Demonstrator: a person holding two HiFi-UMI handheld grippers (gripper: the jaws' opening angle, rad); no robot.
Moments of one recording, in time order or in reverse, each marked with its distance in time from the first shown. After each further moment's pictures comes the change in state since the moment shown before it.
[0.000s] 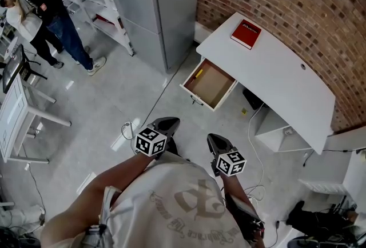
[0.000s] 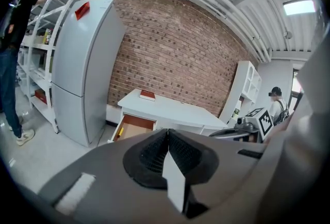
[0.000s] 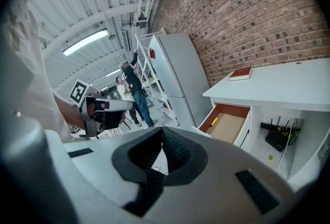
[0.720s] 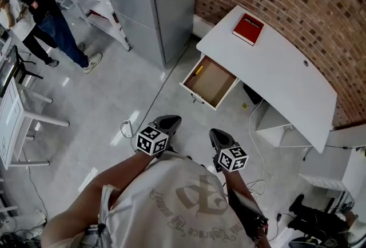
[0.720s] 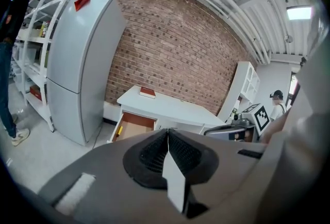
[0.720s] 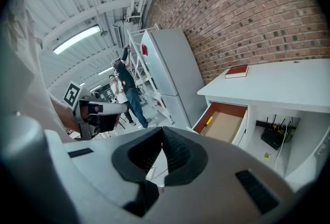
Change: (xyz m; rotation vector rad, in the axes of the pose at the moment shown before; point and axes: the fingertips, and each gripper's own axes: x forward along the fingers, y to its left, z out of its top) left arm 0.024 0.038 0.005 -0.017 0.033 -0.039; right arm 0.042 -0.025 0.015 0.028 0.037 -0.063
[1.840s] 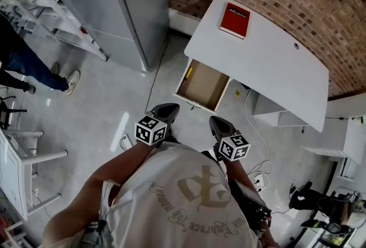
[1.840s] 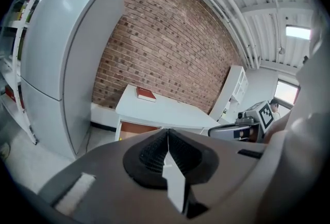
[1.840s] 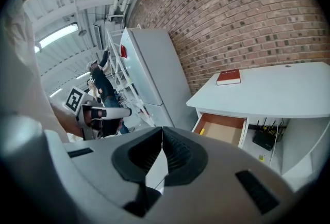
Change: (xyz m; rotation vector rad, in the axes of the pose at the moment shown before) left arm 0.080 0.138 0.082 0.018 0.053 -0.182; right arm 0.119 -0.038 0.087 0.079 -0.043 -0.196
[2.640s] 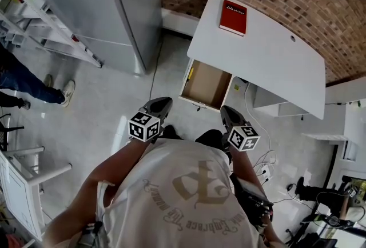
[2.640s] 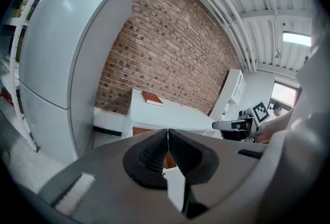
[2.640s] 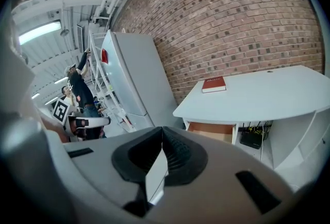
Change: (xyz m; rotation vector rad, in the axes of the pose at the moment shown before) left arm -0.030 0.089 0.029 0.014 -0.018 -0.039; right arm 0.036 -0.015 0.038 0.071 -0.088 -0.216
